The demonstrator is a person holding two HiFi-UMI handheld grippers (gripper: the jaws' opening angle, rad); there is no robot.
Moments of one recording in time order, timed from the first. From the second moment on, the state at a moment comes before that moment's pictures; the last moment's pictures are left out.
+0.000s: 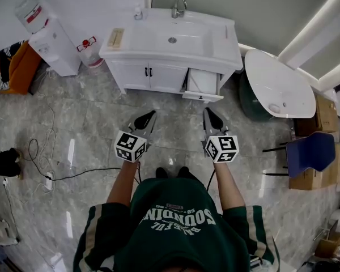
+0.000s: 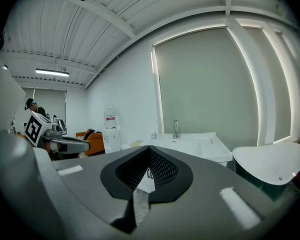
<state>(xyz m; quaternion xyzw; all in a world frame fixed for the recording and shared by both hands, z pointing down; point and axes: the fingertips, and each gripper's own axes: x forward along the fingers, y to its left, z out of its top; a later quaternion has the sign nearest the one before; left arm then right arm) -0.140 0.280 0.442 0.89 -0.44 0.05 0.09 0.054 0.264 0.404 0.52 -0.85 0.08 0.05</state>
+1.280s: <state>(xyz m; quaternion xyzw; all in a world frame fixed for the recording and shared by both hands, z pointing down) -0.113 0.075 0.470 0.88 -0.45 0.07 0.12 0.074 0.057 0.440 0.51 -0.85 0.12 0.06</state>
